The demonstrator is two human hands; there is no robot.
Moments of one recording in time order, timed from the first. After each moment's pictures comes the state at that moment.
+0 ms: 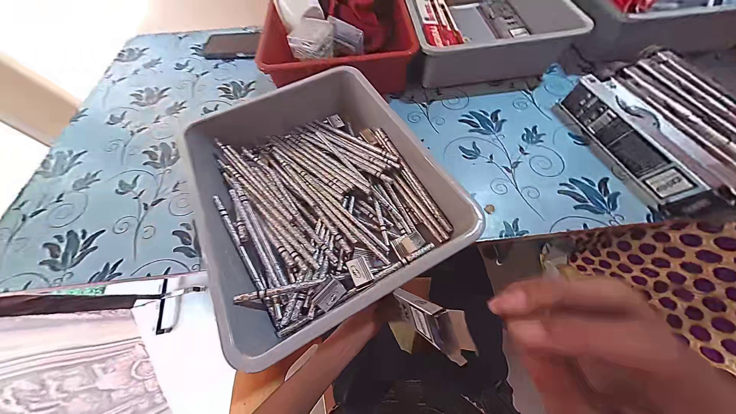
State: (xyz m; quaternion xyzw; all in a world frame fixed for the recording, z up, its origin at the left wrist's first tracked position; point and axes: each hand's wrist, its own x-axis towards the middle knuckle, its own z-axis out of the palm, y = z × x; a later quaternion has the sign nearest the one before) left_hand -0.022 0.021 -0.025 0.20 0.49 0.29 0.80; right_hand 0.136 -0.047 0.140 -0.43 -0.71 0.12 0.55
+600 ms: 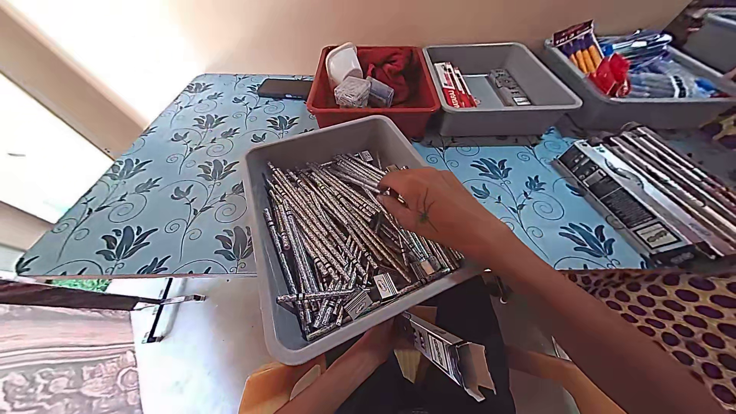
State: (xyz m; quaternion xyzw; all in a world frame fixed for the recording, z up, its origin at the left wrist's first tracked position) left_hand -0.010 0.029 -0.029 0.12 0.48 0.23 0.84; right_hand 0.105 0.121 0.175 -0.49 -0.86 0.02 0.17
